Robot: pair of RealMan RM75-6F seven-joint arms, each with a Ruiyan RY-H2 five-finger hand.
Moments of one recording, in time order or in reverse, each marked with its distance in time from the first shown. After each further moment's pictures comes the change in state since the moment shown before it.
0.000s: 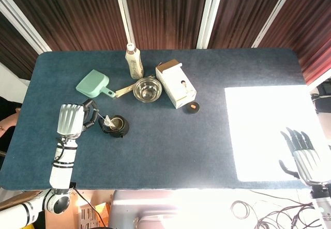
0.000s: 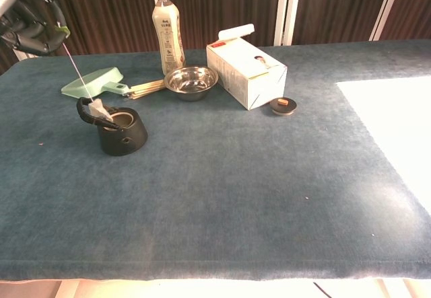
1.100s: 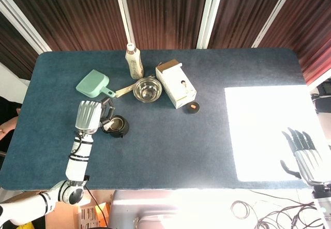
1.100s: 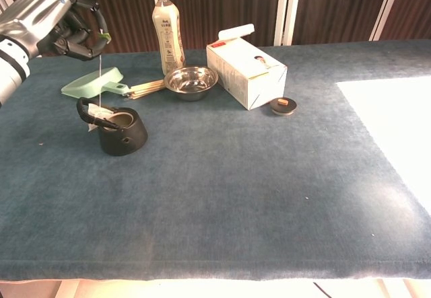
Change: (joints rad) left arm -0.111 -0.120 -0.017 0.140 -0.021 -0.053 -0.032; right arm -0.001 0.010 0.000 0.003 0.001 -0.008 0.017
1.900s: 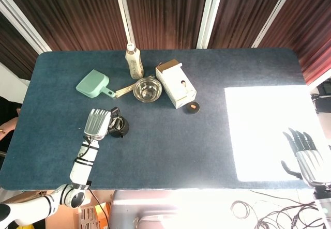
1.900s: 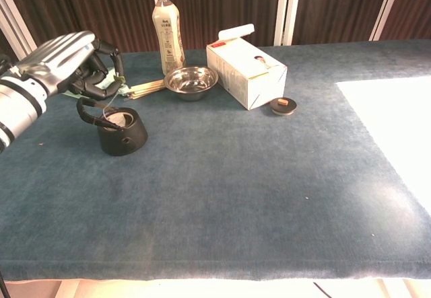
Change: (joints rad) left arm 0.001 -0.035 0.096 0.054 -0.009 -0.074 -0.021; right arm -0.003 0.005 -0.003 0.008 -0.005 0.001 0.018
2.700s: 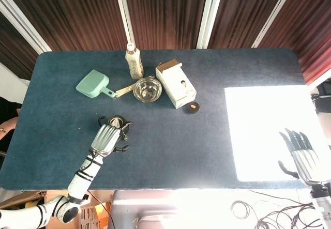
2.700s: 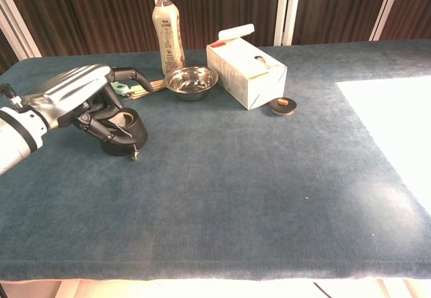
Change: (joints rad) left arm 0.042 0.061 0.103 -0.137 0.092 -0.046 -0.062; right arm 0.009 0.000 -0.002 -0.016 -0.001 -0.017 -0.013
